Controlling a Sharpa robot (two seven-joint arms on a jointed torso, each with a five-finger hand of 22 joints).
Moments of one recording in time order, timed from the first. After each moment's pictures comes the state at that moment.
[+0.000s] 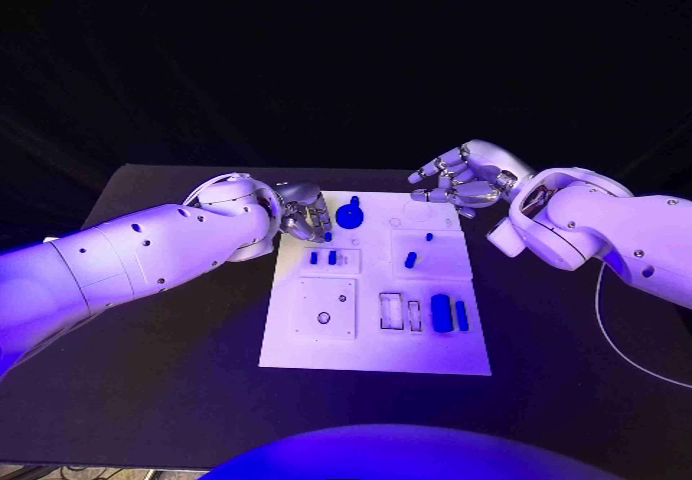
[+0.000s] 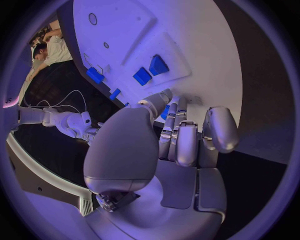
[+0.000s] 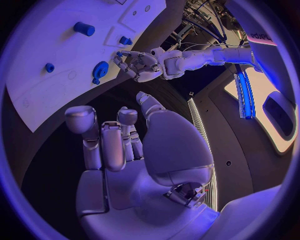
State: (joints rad) left arm 1.19 -0.63 0.00 1.25 -1.40 -0.01 -0.14; left_hand 1.38 -0.17 0.49 0.03 0.13 1.03 0.16 0.06 0.10 1.16 0.10 0.09 0.08 1.47 0.00 1.39 1.20 0.08 1.47 0.09 1.14 1.31; right arm 1.26 -0.87 -0.04 1.51 -0.88 -0.26 0.13; right_hand 1.26 -0.05 0.11 0.05 0.38 0.95 0.14 0.11 0.08 1.21 0.06 0.97 1.00 1.47 -0.02 1.36 1.29 0.13 1.27 0.08 1.16 0.79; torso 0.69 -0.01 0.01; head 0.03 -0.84
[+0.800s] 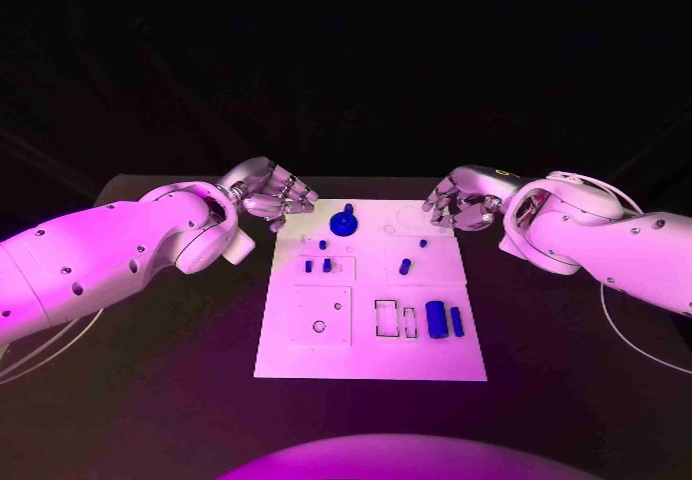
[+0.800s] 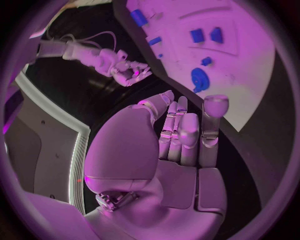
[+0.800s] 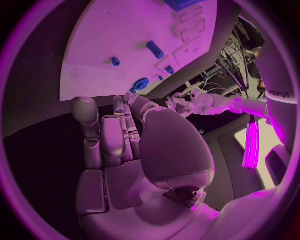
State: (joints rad) left arm 1.21 -0.82 0.02 1.41 -0.75 -0.21 0.07; left_hand 1.38 -0.15 0.51 0.03 0.14 1.07 0.17 0.09 0.09 1.19 0.10 0.12 0.09 1.36 0.01 1.21 0.90 0.14 1.35 0.11 0.76 1.19; right arm 1.25 -0.86 -0.04 1.45 -1.41 -0.22 -0.03; right_hand 1.35 -0.10 0.39 -0.03 0.21 1.06 0.14 0.12 0.08 1.08 0.07 0.22 0.27 1.46 -0.02 1.21 1.12 0.14 1.24 0.09 1.10 0.69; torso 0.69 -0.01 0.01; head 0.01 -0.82
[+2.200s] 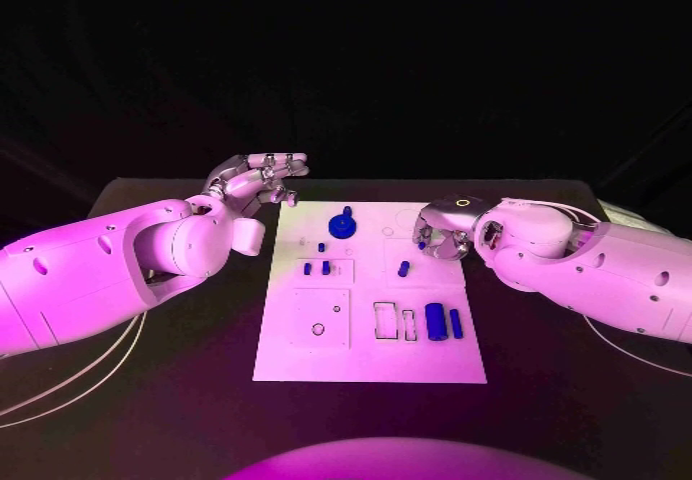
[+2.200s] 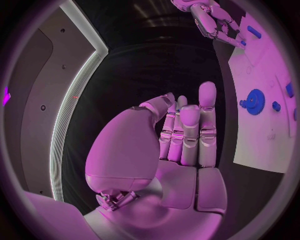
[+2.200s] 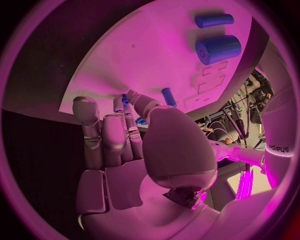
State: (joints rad) left arm 1.20 -0.86 0.00 1.51 0.08 -0.29 0.32; left_hand 1.38 -0.13 0.47 0.02 0.14 1.08 0.16 0.12 0.09 1.18 0.09 0.18 0.11 1.28 0.00 1.11 0.73 0.16 1.28 0.10 0.52 1.06; right arm 1.19 -0.77 -0.04 1.42 -1.80 -0.10 -0.11; right_hand 1.34 -0.11 0.47 -0.04 0.11 1.10 0.12 0.09 0.08 1.12 0.06 0.14 0.11 1.46 -0.02 1.18 1.10 0.14 1.26 0.09 1.09 0.69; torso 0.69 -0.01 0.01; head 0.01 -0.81
